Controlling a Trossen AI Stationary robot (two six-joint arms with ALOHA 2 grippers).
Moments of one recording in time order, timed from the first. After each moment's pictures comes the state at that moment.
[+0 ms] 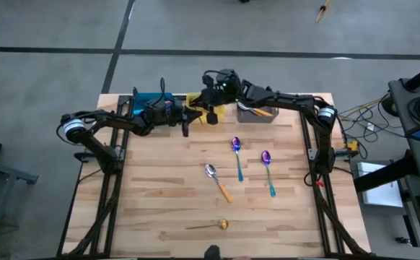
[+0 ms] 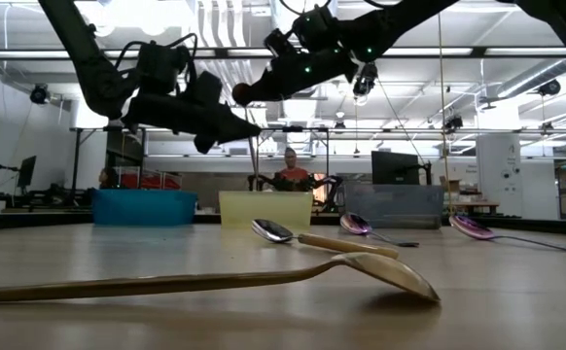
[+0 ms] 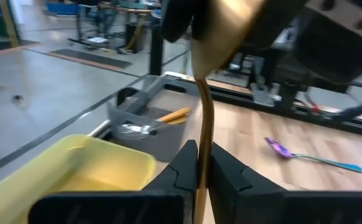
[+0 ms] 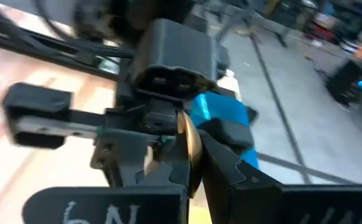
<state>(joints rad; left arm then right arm) 0.58 1.57 0.56 0.90 0.34 -0.09 -0.46 1.94 1.60 0.00 -0.44 -0.49</state>
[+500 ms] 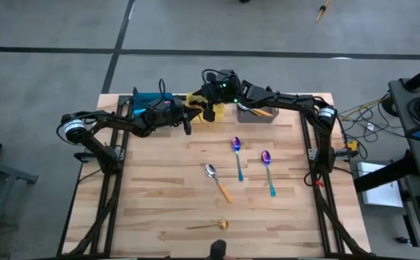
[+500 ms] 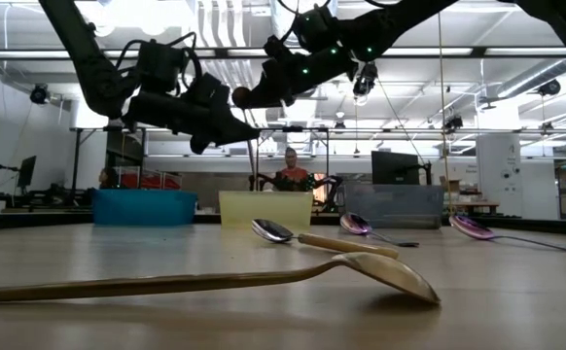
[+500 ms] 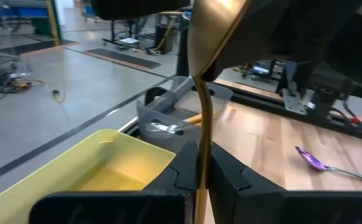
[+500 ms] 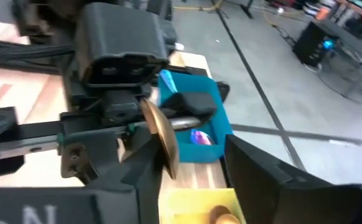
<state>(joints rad) 0.55 1.57 0.55 0.91 0.18 -0.11 -0.46 1.94 1.60 -0.01 -0.26 -0.37</state>
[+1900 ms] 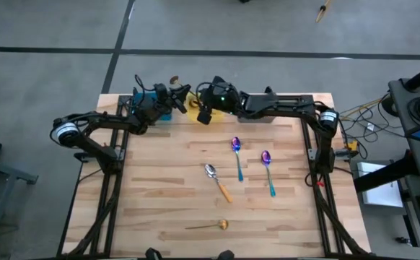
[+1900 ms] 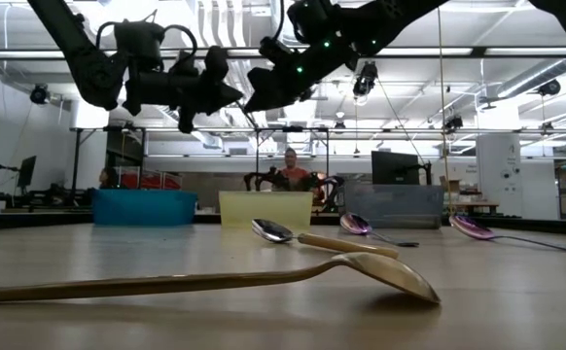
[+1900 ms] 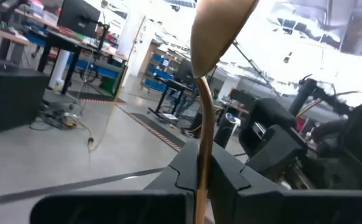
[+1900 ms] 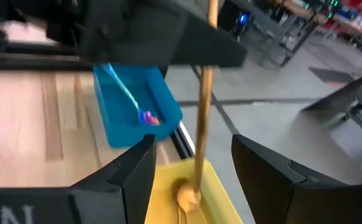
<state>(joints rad) 0.60 1.48 0.56 1.14 -0.09 -0.41 -0.35 1.90 1.52 0.05 0.19 -0.29</state>
